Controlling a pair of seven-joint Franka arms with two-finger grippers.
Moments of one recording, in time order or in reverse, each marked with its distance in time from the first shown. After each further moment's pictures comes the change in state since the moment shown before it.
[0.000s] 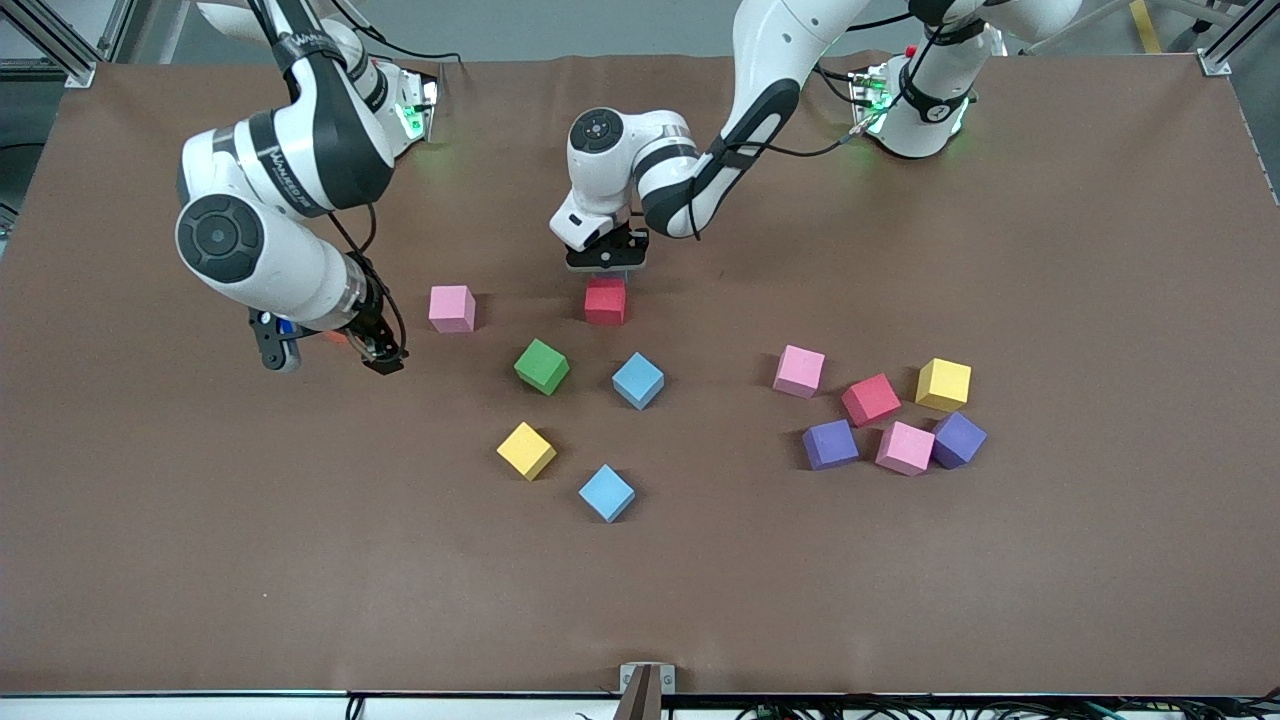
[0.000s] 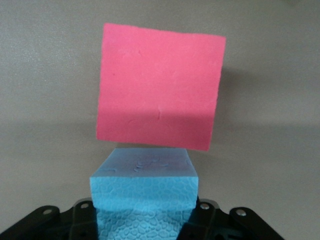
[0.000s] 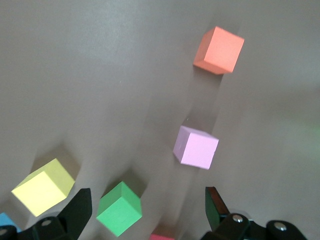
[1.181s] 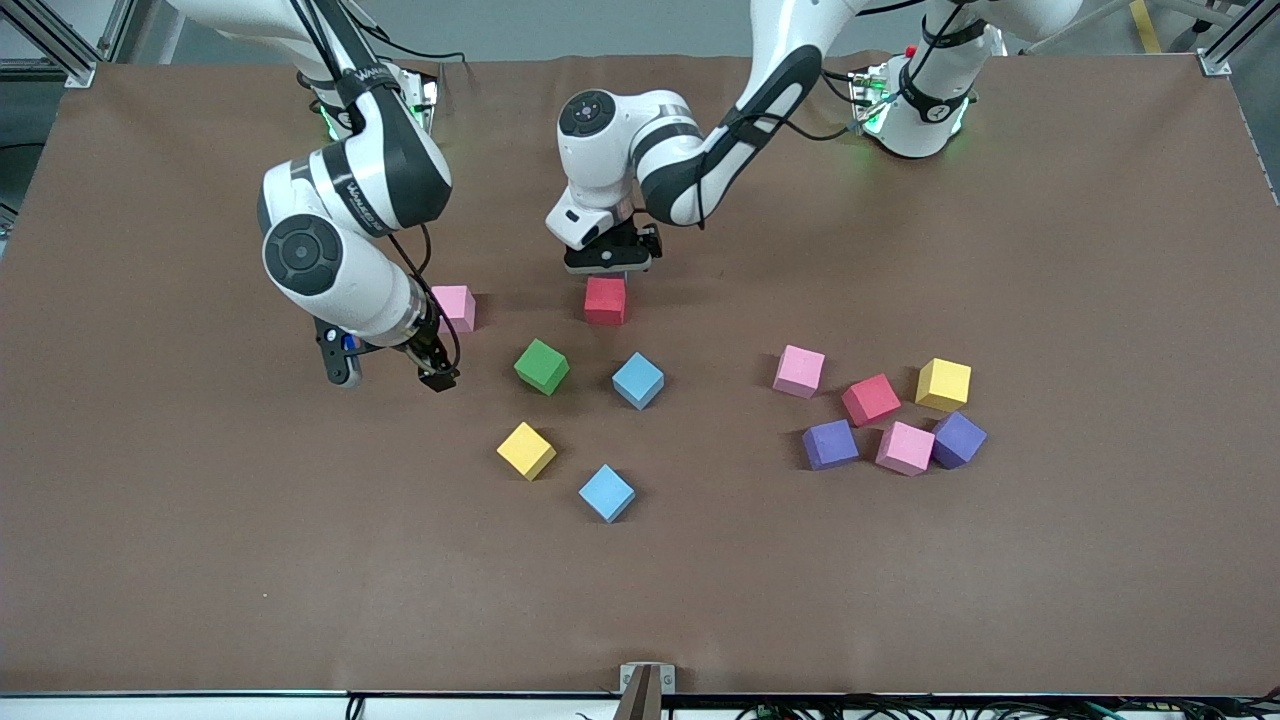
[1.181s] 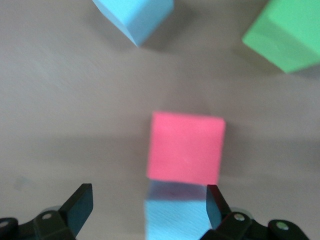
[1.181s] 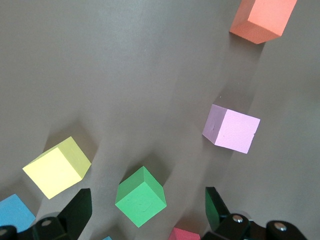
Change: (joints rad) left arm 0.061 -0.117 0.008 0.042 0.026 -0.198 0.094; right arm 0.073 0.089 0.000 -0.019 0.024 0.169 0.019
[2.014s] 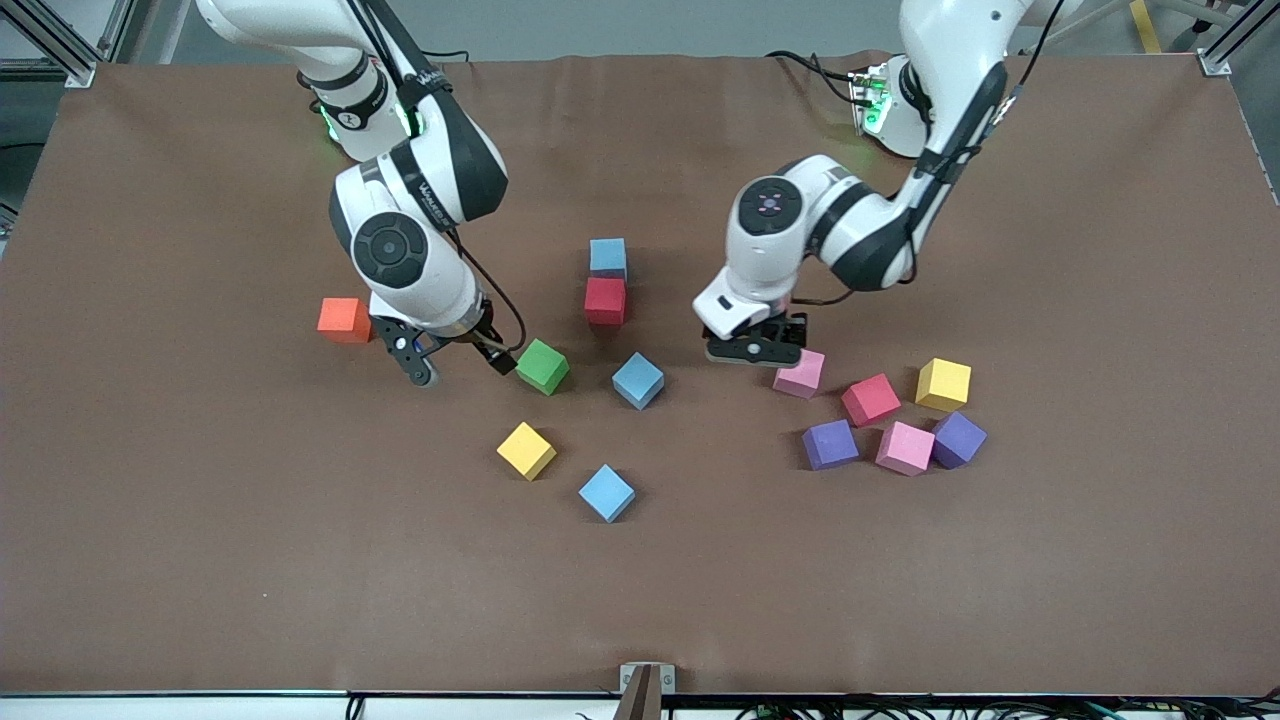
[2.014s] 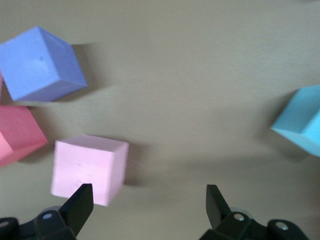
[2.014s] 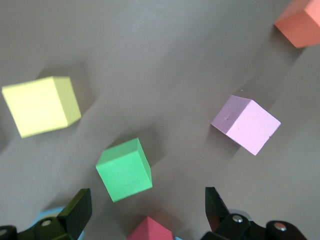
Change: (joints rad) left arm 0.420 -0.193 0.000 -0.287 0.001 0.160 0.554; right arm 0.104 0.044 0.002 -0.009 0.000 0.039 -0.266
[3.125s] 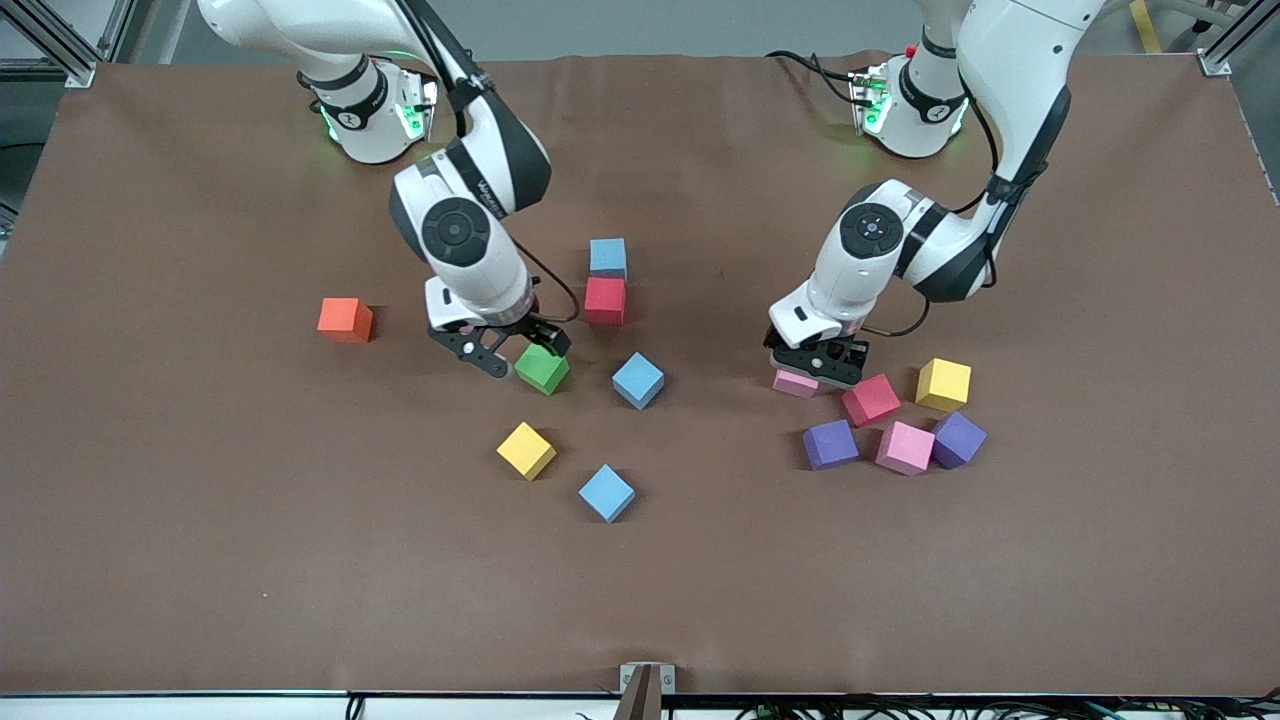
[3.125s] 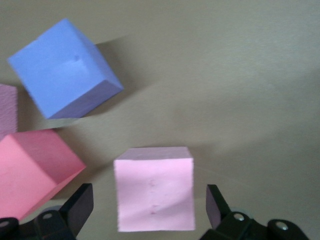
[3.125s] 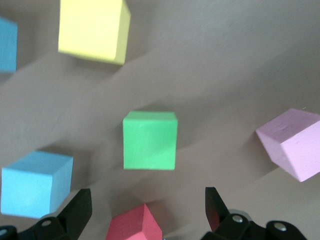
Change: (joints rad) left arm 0.162 -0.006 -0.015 -0.171 0.000 0.249 0.294; right arm 0.112 0.053 0.001 -0.044 0.000 0.169 -0.244
